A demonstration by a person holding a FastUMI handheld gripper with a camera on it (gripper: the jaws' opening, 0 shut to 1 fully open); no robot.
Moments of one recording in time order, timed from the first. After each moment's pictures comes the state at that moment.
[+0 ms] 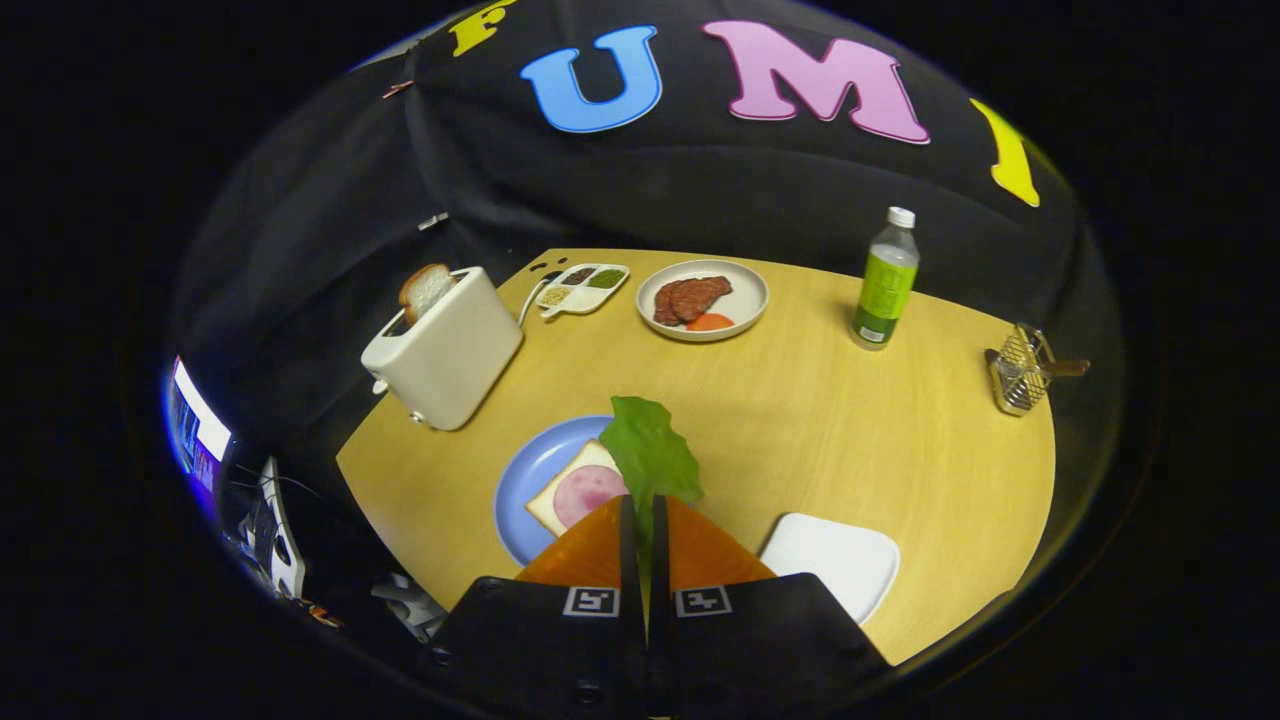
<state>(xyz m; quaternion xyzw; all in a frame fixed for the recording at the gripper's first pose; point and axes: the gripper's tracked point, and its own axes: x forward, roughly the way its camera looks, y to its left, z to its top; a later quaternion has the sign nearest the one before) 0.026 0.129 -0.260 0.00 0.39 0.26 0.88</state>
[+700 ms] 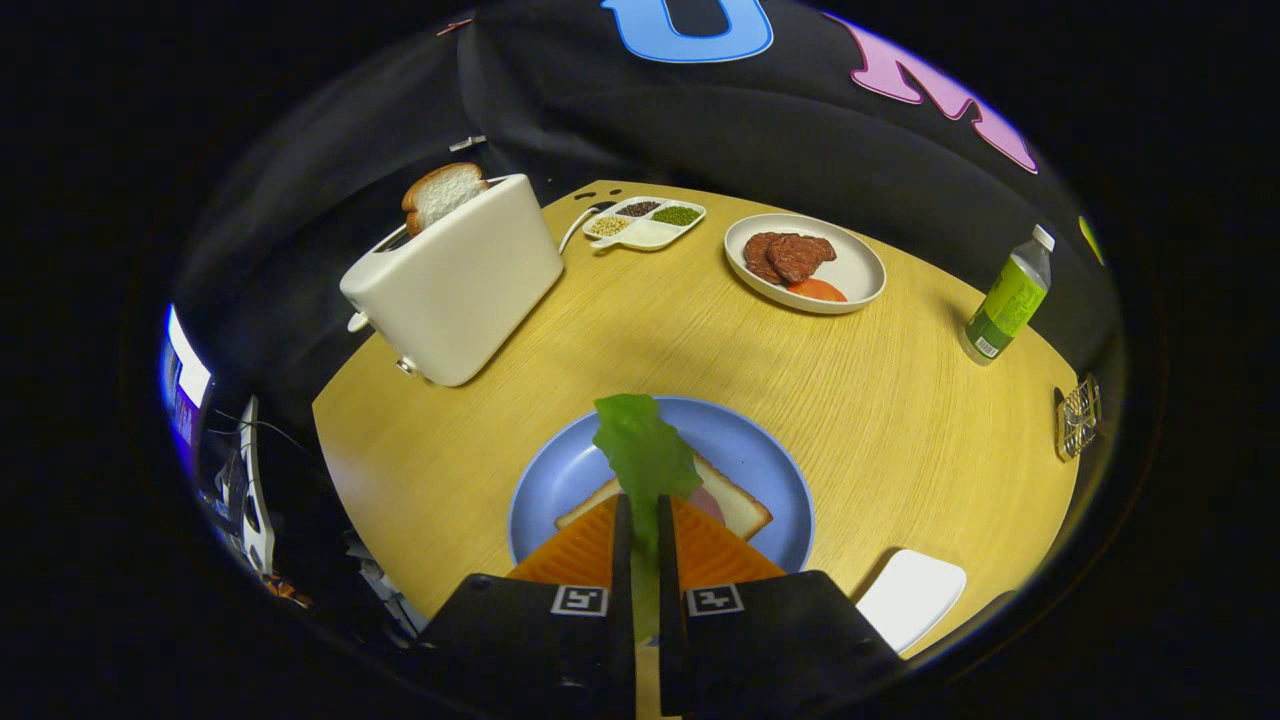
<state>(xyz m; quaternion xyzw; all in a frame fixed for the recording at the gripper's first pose) 0.037 0.205 -0.335 -0.08 0.44 0.28 0.85</state>
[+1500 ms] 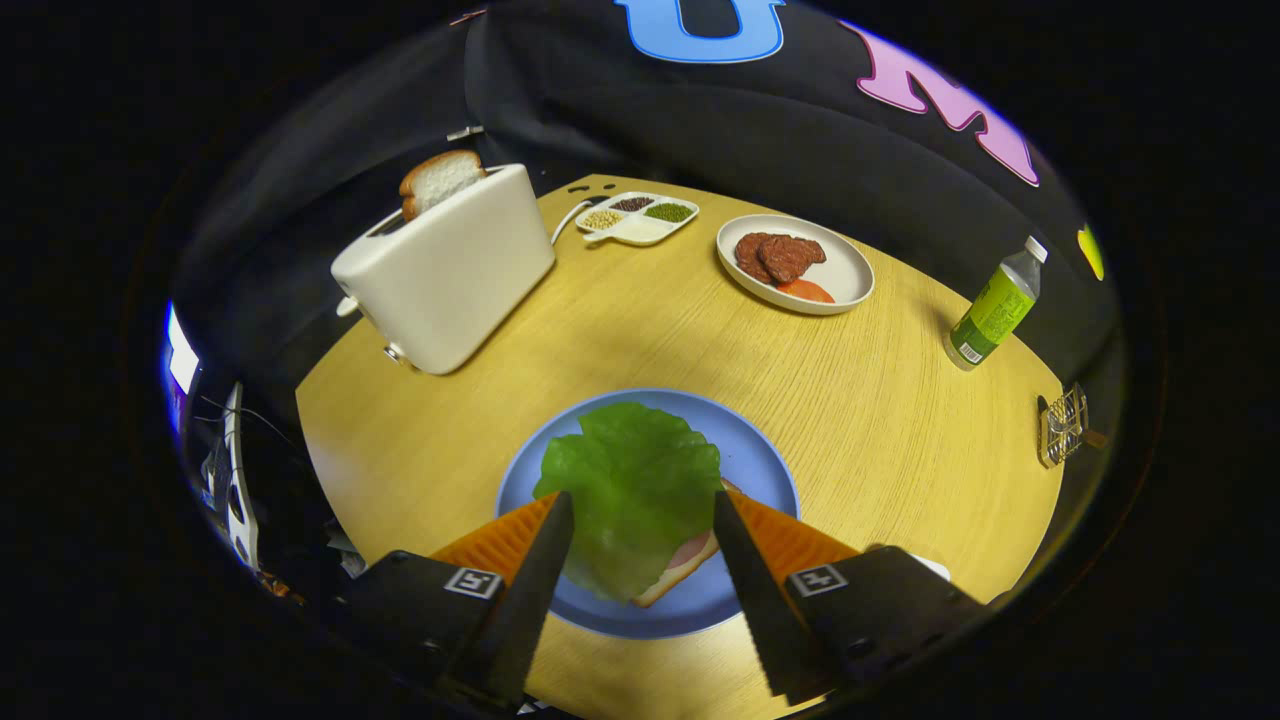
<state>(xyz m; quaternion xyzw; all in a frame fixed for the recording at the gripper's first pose) 0.034 0.201 -0.317 -0.09 0.42 0.27 0.86</state>
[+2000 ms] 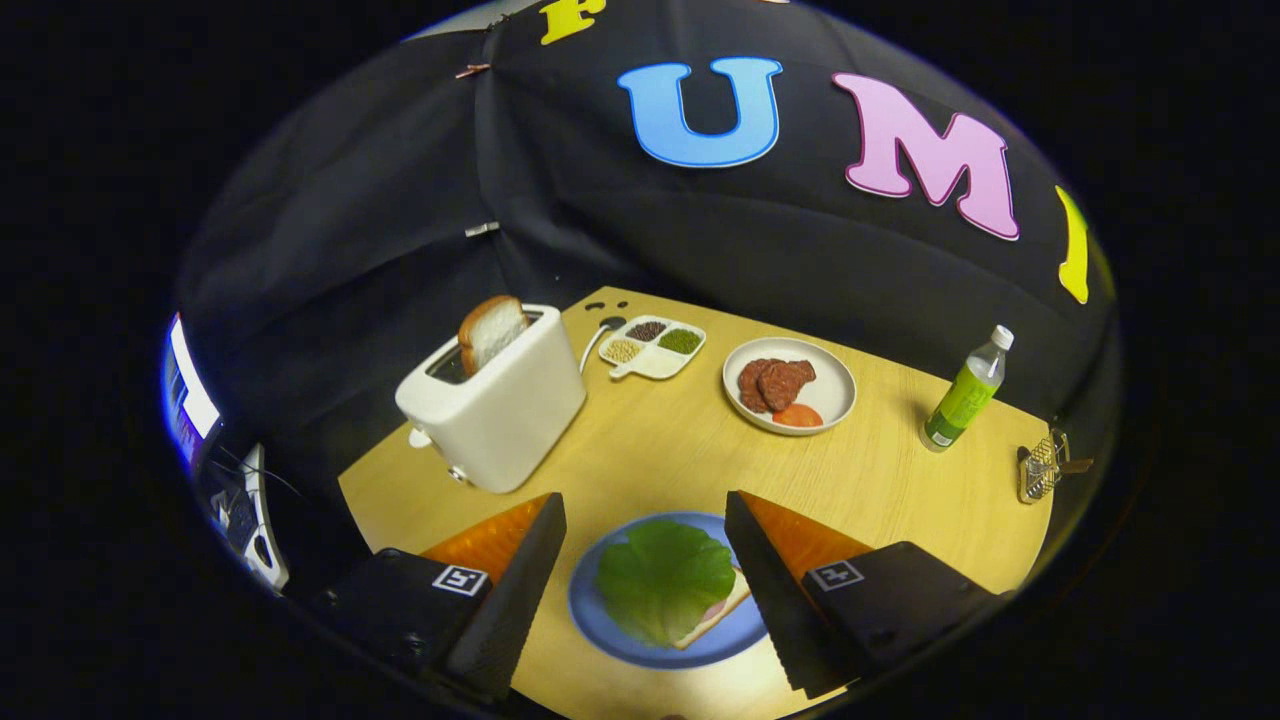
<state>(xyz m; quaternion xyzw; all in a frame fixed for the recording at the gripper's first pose) 0.059 0.253 -0.197 -0.03 0.30 0.28 0.91</state>
